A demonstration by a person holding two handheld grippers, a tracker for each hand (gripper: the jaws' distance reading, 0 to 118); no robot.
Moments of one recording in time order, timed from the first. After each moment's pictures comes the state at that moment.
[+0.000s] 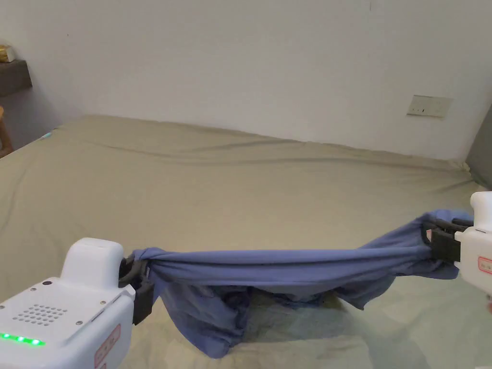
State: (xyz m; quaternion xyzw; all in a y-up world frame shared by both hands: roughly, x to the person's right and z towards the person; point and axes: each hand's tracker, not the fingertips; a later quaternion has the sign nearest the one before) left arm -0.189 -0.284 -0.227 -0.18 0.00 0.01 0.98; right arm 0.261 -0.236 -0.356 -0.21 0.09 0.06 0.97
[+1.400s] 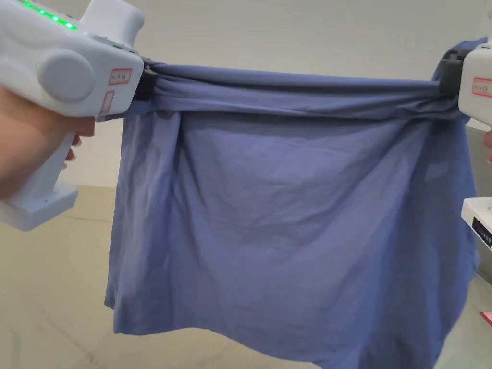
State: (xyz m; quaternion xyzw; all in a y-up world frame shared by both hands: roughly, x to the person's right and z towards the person) left arm -0.176 0.010 -0.388 -0.04 -0.03 -0.19 0.98; right arm 0.230 0.017 -0.381 0.04 -0.06 0.12 0.99
